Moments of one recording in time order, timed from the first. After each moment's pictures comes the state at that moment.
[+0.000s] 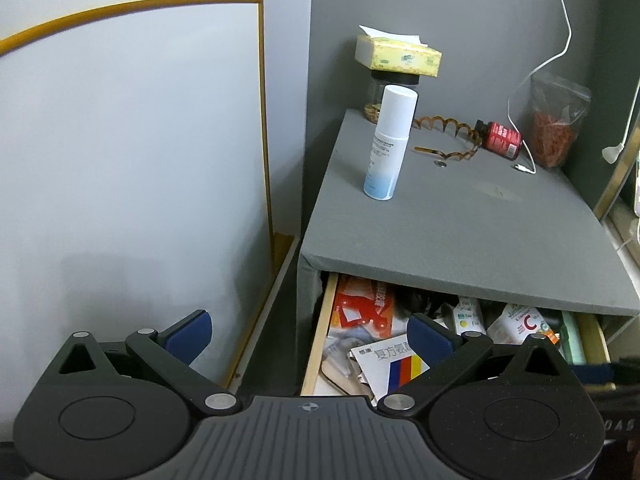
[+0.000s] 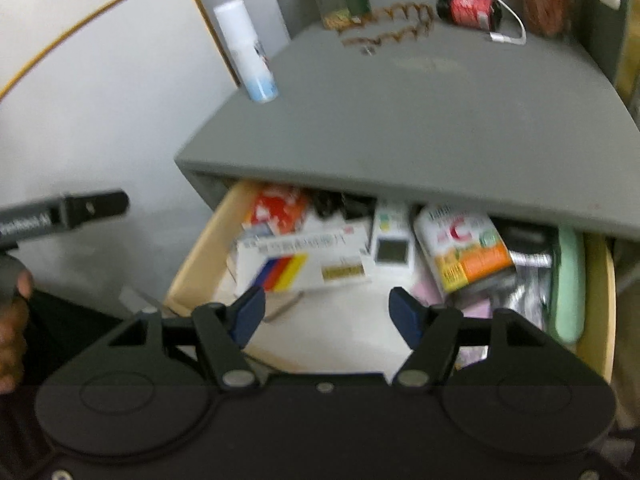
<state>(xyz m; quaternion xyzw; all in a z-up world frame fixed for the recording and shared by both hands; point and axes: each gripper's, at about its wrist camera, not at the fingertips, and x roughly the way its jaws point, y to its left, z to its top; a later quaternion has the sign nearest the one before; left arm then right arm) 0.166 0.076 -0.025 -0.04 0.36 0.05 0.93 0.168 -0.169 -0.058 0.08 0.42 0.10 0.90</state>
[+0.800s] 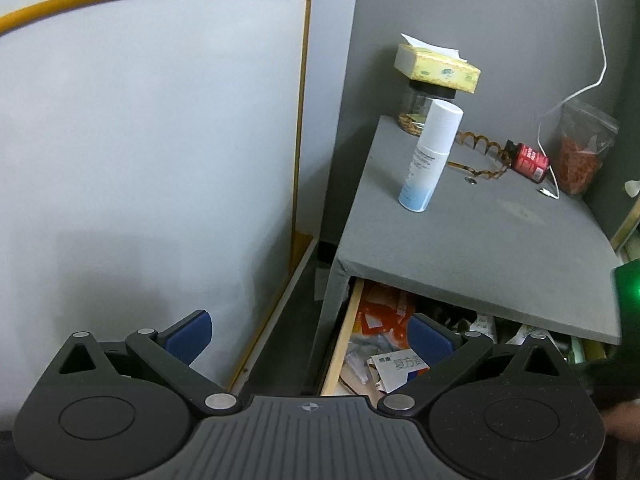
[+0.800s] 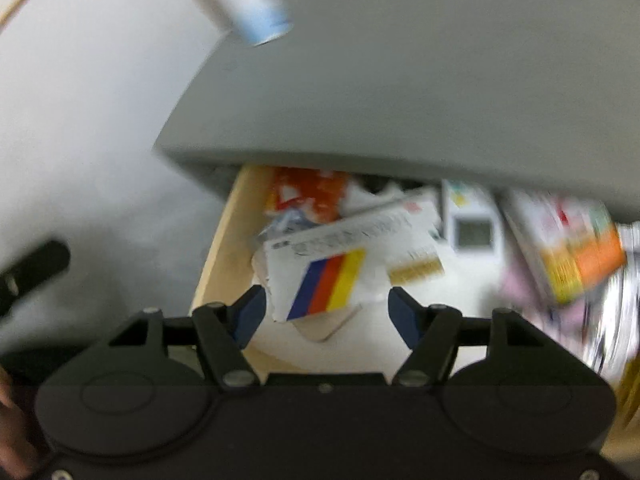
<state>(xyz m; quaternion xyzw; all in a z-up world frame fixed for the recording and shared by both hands) 0.164 0.101 -0.024 -0.08 0.36 0.08 0.93 0.255 -0.094 -0.085 0.03 0.50 0.15 0.85</state>
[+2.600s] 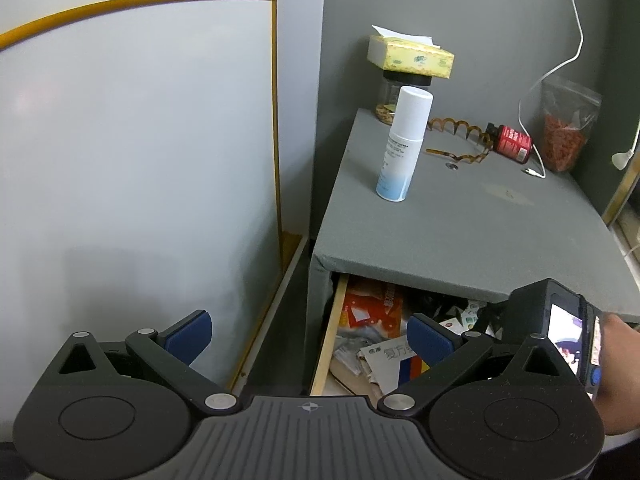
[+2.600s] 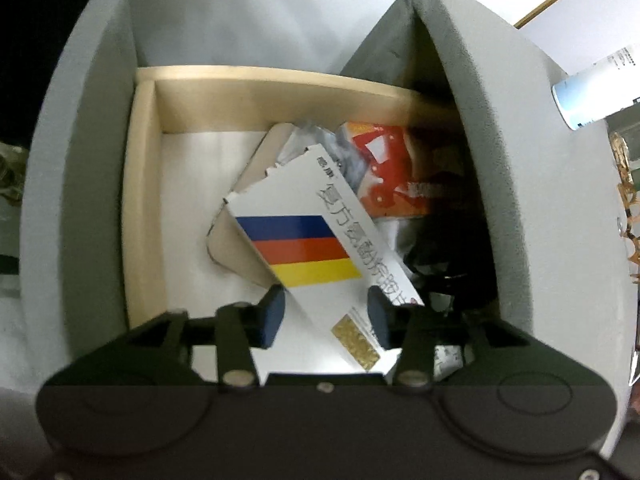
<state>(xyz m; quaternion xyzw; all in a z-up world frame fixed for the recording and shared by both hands) 0.167 0.080 -0.024 -0.04 0.37 0.06 0.93 0.211 -0.063 -0.134 -0.49 0.39 0.27 0.73</state>
